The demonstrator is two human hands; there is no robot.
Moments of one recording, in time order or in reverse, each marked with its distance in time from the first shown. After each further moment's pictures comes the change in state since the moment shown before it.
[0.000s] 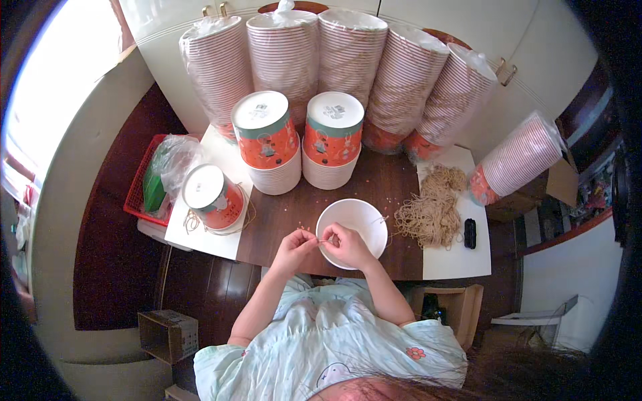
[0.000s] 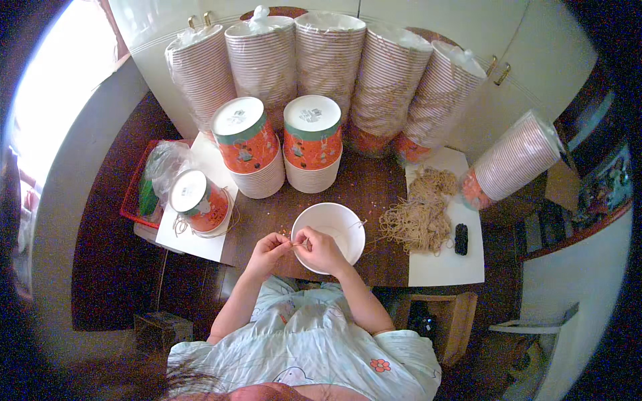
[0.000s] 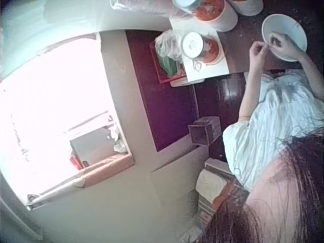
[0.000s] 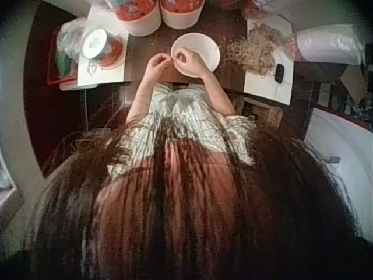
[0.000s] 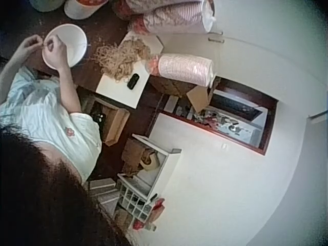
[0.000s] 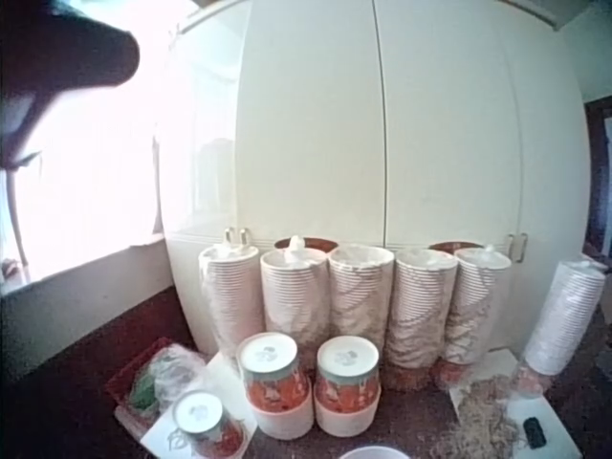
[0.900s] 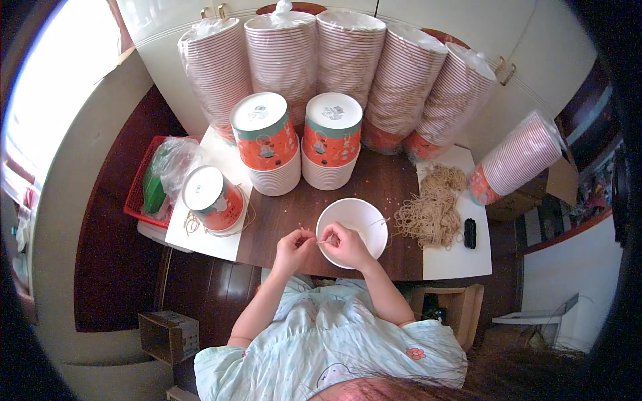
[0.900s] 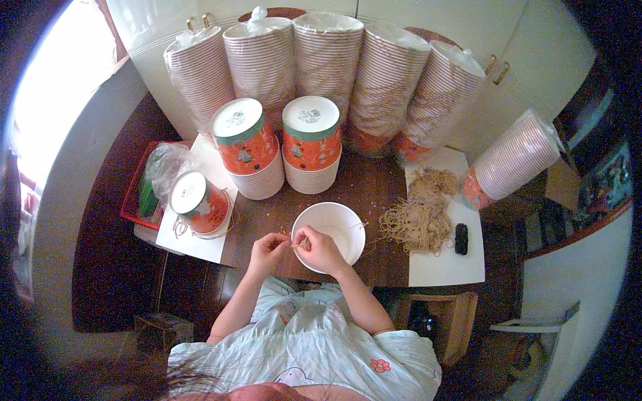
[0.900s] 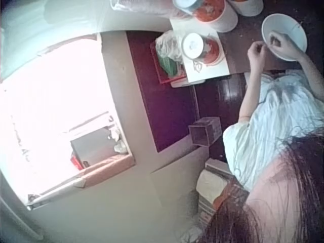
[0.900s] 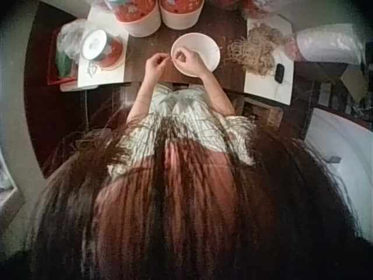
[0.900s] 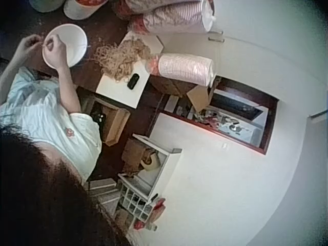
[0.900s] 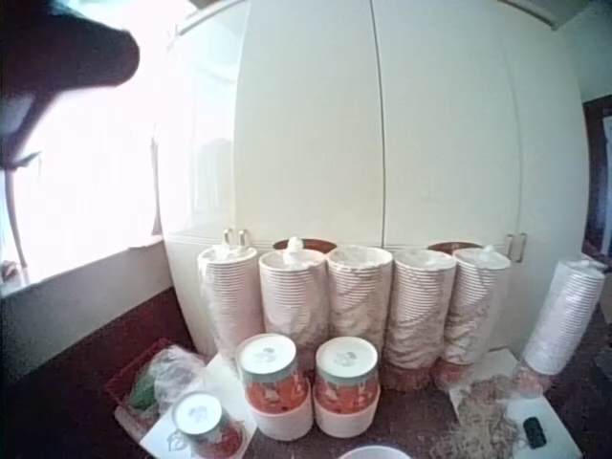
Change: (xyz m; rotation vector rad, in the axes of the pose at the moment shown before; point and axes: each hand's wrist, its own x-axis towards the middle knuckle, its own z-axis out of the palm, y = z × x) left_hand 0.004 -0.005 -0.003 0.477 0.156 0.170; right_hand 0.002 0.000 0.002 0.038 0.031 -0.019
